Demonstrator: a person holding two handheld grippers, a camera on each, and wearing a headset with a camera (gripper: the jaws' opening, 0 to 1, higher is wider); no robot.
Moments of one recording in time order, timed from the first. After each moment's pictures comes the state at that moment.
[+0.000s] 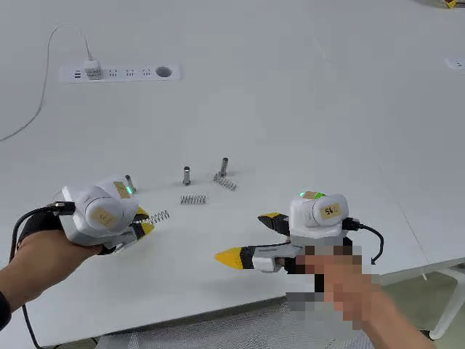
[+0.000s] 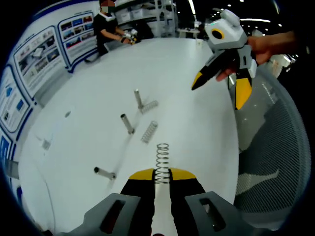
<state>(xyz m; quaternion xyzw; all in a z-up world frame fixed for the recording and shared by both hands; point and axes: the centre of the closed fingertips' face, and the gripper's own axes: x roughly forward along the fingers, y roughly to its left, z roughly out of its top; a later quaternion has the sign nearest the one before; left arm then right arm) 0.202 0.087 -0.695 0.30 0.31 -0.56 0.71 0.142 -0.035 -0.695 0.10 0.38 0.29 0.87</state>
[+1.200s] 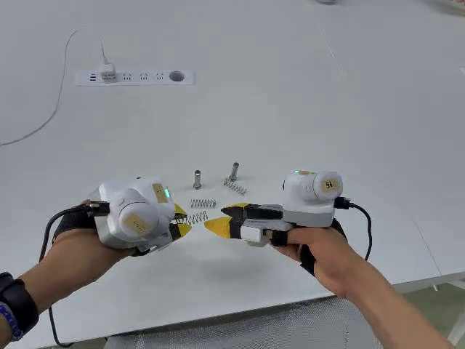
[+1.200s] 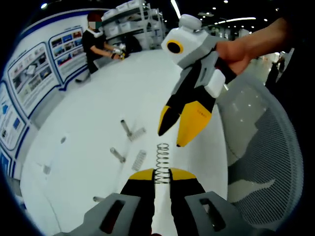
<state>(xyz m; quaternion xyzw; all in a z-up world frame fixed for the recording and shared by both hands) 0.182 0.045 -0.665 0.30 0.26 -0.60 0.70 0.181 0.015 -0.655 0.20 0.34 0.37 0.84</state>
